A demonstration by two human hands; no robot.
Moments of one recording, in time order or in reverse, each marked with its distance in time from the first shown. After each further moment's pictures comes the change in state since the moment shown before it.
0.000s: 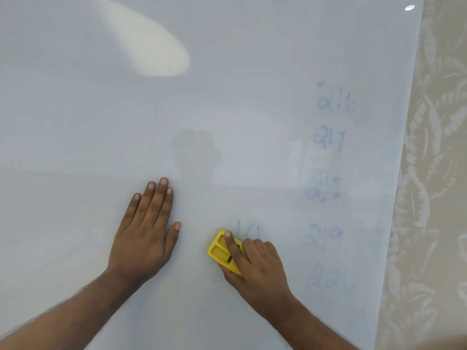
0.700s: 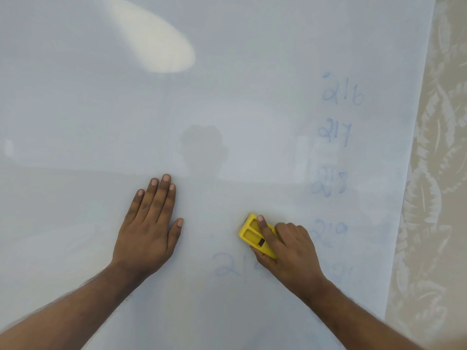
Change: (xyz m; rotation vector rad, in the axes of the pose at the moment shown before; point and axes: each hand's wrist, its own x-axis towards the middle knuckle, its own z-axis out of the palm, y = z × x) left_hand -0.003 0.002 -0.001 0.014 -0.011 0.005; right_hand -0.009 0.061 -0.010 0.023 0.004 -0.030
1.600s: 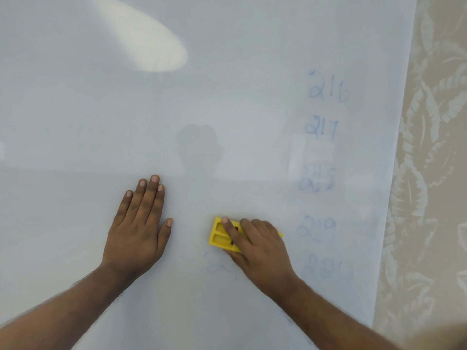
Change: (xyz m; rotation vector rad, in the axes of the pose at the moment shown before) left_hand -0.002 0.000 0.003 -0.008 0.002 -0.006; right_hand 0.014 -0.029 0.008 0.071 -0.028 -0.010
